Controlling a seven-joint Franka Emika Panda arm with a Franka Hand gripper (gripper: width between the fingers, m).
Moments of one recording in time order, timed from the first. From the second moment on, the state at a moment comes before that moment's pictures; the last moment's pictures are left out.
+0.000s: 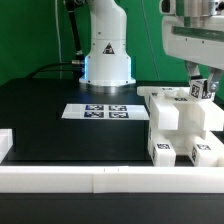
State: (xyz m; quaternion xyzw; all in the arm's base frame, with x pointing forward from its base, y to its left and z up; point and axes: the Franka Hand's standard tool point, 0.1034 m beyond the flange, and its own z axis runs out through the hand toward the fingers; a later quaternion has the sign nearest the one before) arm 0.537 0.131 0.117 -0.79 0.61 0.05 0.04
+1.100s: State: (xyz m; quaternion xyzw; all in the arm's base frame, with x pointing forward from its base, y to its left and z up) arm 0.539 0.132 0.119 -0.77 0.64 0.05 0.04
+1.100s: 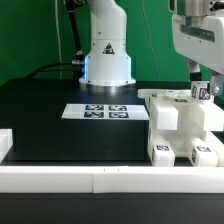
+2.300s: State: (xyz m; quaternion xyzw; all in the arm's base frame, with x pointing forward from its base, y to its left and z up) arm 0.538 0.129 0.117 -0.98 0.17 0.03 0.03
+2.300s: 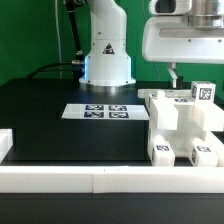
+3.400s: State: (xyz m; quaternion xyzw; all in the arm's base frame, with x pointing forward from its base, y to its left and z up) arm 0.537 0.129 0.117 -0.98 0.20 0.03 0.03
